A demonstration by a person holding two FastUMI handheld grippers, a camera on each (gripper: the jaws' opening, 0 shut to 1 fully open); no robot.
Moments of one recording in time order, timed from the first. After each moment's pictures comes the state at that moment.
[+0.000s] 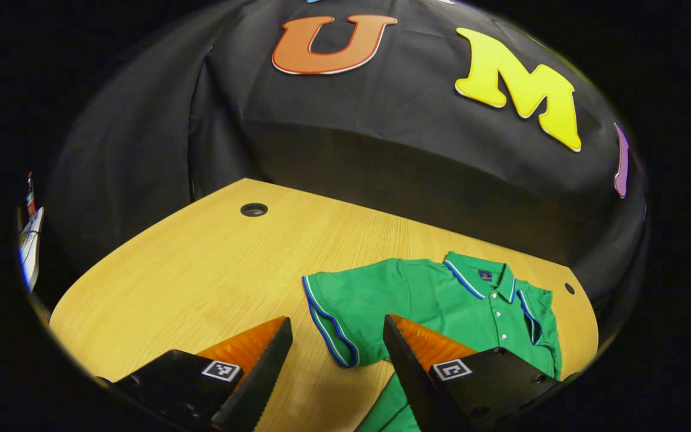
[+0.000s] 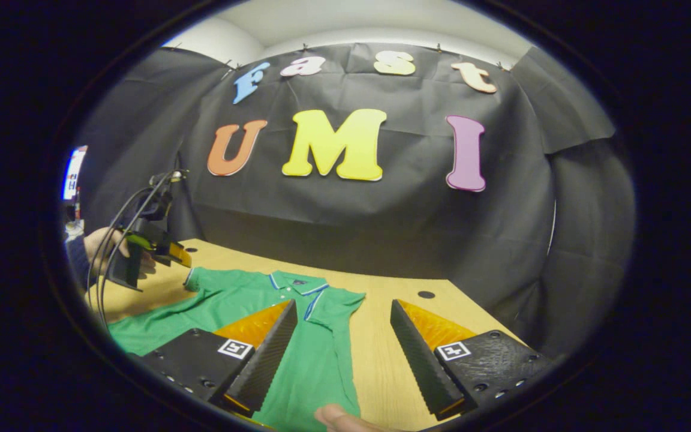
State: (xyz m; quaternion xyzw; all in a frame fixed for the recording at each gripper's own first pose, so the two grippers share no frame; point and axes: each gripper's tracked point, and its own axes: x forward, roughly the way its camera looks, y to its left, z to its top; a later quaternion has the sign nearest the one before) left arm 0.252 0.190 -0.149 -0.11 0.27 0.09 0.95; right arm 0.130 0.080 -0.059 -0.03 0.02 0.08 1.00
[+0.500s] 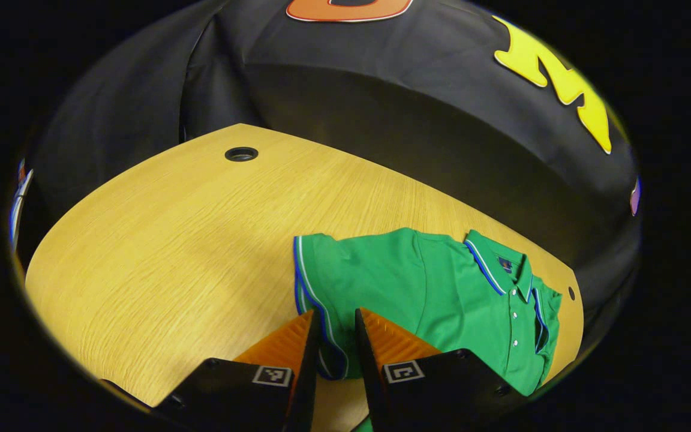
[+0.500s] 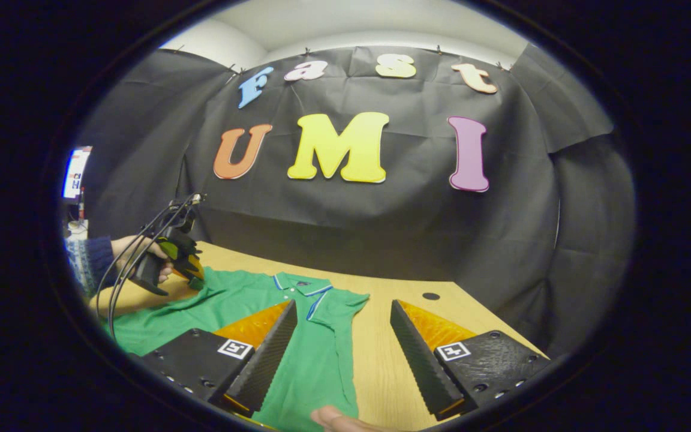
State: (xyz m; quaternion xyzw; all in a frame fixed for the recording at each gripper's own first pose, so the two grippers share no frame) left arm 0.290 0.192 -0.190 -0.19 0.32 0.11 0.92; right arm 0.132 0.075 -0.069 0.00 0.02 0.09 1.00
